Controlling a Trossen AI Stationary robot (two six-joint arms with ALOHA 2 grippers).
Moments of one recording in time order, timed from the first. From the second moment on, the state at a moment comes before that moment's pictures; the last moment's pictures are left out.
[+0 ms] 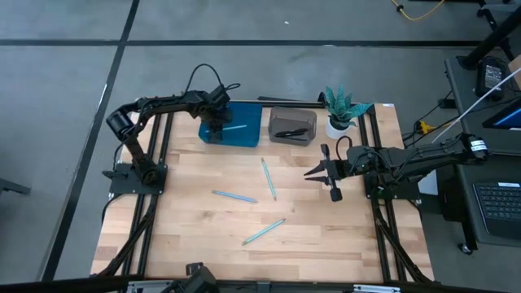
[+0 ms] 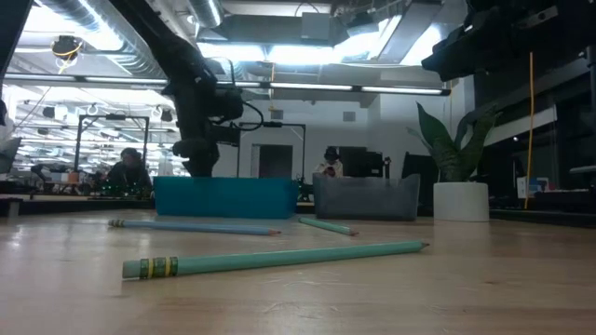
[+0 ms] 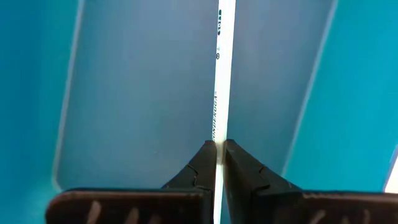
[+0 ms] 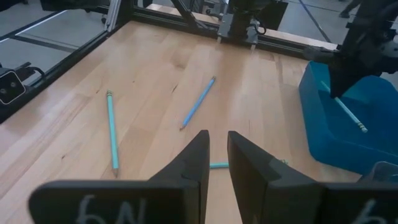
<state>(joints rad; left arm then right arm) 0.76 1.71 1.06 -0.66 0.08 0.58 0.10 0.86 0.47 0.04 -0.03 -0.17</state>
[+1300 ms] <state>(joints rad) 0.68 1.35 1.06 -0.60 0.58 0.51 0.10 0.86 0.47 0.03 -0.03 -0.16</state>
